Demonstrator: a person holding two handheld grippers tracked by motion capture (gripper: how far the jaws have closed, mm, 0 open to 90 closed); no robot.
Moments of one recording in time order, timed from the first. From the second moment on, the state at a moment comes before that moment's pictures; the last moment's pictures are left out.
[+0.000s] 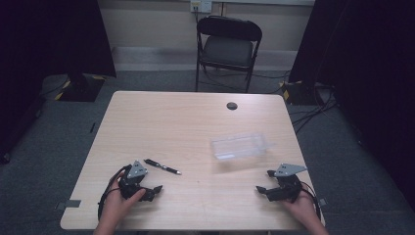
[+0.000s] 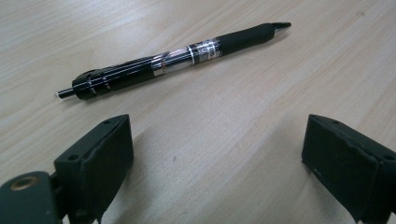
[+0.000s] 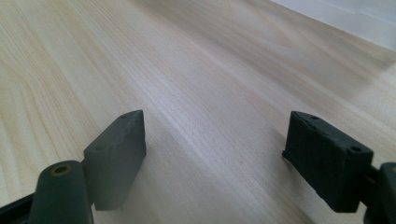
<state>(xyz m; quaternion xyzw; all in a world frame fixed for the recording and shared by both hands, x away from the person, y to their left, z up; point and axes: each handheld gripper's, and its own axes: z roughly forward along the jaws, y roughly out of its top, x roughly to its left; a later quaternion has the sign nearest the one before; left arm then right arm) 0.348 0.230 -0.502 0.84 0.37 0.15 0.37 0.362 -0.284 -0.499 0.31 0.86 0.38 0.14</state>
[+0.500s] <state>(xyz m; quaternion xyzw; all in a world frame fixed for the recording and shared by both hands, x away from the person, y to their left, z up) 0.348 0.230 -0.502 0.84 0.37 0.15 0.37 0.361 -0.283 -0.500 0.31 0.86 0.38 0.14</state>
